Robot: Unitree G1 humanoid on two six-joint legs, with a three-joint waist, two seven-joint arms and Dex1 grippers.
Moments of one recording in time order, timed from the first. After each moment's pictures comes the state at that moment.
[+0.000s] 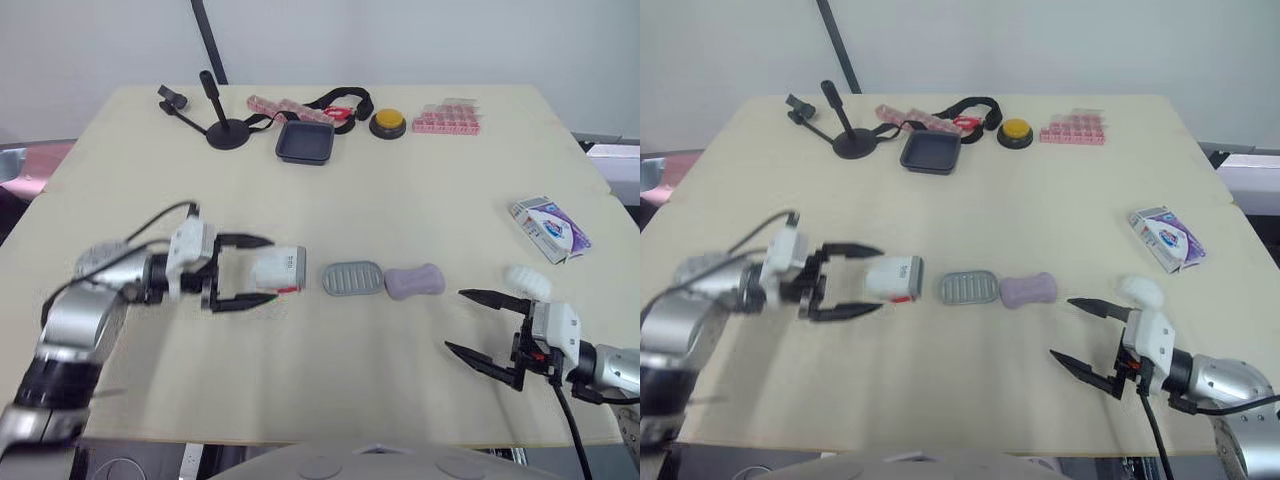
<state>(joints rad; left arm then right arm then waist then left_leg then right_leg) -0.09 0.69 0.07 -0.18 -0.49 0.17 -1.28 0.39 -0.67 -0.20 -0.27 0.47 -0.14 1.10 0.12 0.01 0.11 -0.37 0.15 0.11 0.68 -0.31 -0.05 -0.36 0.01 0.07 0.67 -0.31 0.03</state>
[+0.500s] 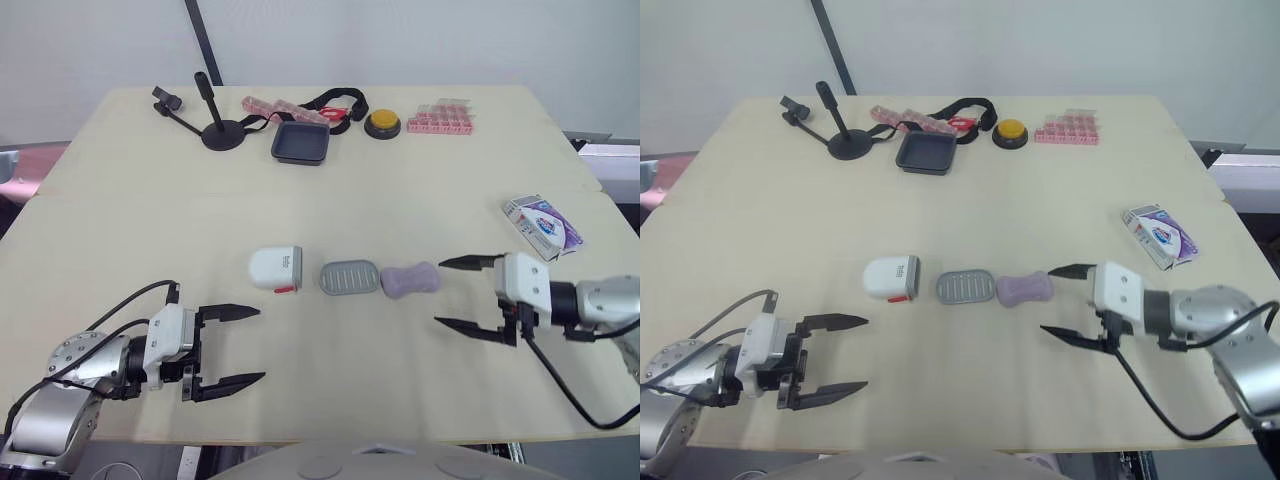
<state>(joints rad) 0.32 0.66 0.13 -0.29 -0.47 -0.08 -1.30 0.04 -0.95 -0.08 -0.41 0.41 0.23 1.10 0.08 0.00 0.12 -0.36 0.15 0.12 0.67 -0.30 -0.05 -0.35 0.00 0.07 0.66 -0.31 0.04</state>
